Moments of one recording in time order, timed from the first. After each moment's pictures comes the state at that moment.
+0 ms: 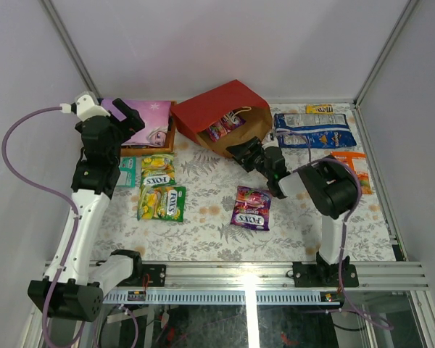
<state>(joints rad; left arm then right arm) -0.08 1.03 1.13 -0.26 -0.29 -0.48 0.49 1.94 0.80 0.97 -0.16 1.14</state>
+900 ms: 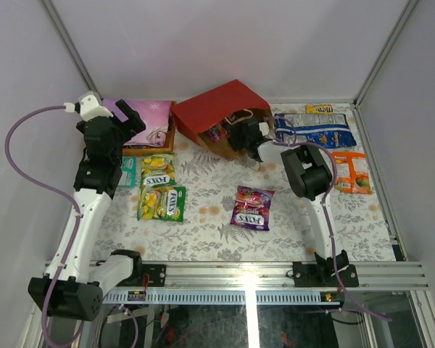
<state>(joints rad) -0.09 1.03 1.10 -0.22 -0.30 -0.42 0.47 2.34 1.53 0.29 0.10 1.45</state>
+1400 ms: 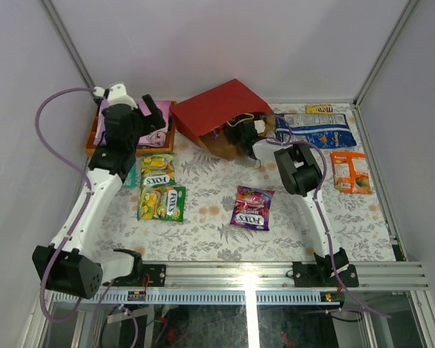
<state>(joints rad) -0.15 1.19 1.17 -0.23 -0.20 -0.39 0.47 2.53 1.79 0.26 0.14 1.45</state>
